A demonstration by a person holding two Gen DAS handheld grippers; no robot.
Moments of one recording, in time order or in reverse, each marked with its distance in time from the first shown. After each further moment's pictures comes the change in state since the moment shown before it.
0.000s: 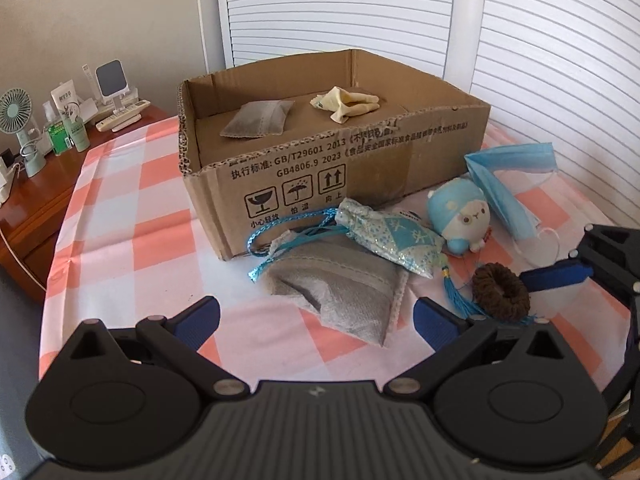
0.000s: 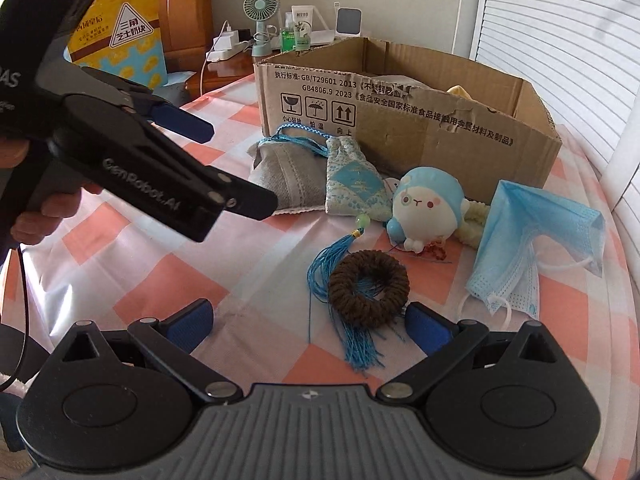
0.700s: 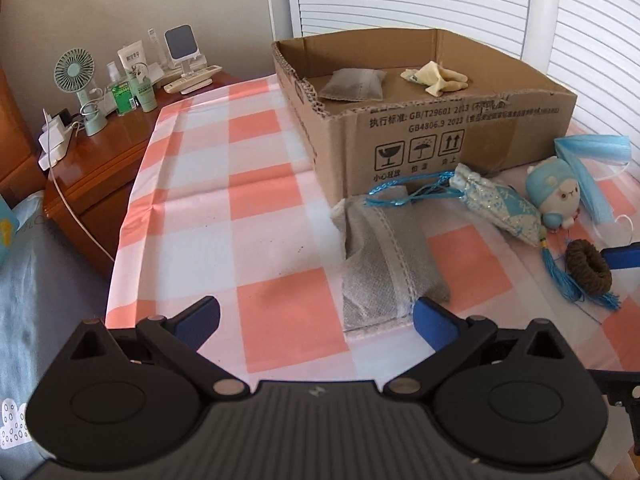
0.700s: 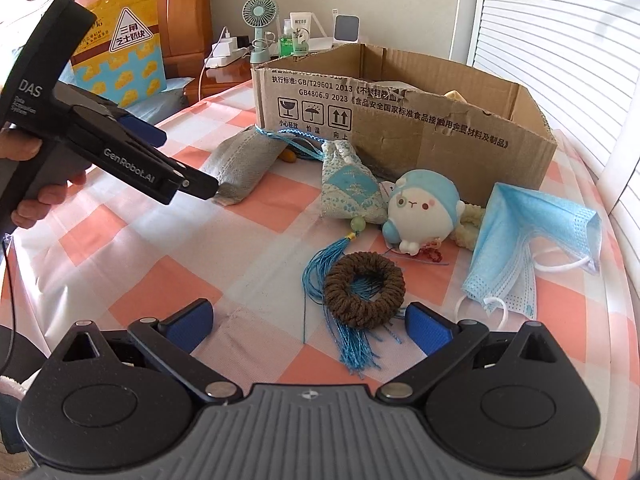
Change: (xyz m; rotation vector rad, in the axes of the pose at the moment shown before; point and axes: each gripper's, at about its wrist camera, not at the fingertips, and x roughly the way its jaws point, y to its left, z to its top) left arm -0.010 0.040 -0.021 -0.065 0.061 0.158; right arm -0.003 -0.002 -0.004 -0.007 -0.025 -0.009
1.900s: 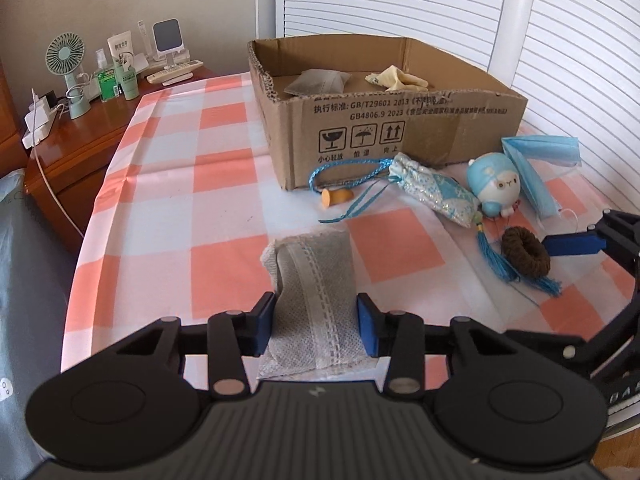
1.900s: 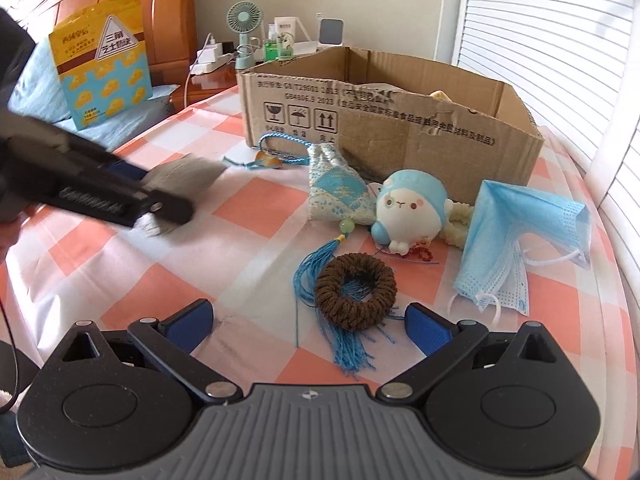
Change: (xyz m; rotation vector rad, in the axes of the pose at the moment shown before) left arm -0.023 -0.013 -0.026 -0.068 -0.009 -0.084; right arm 0.000 -0.003 0.000 0.042 -0.018 -0.033
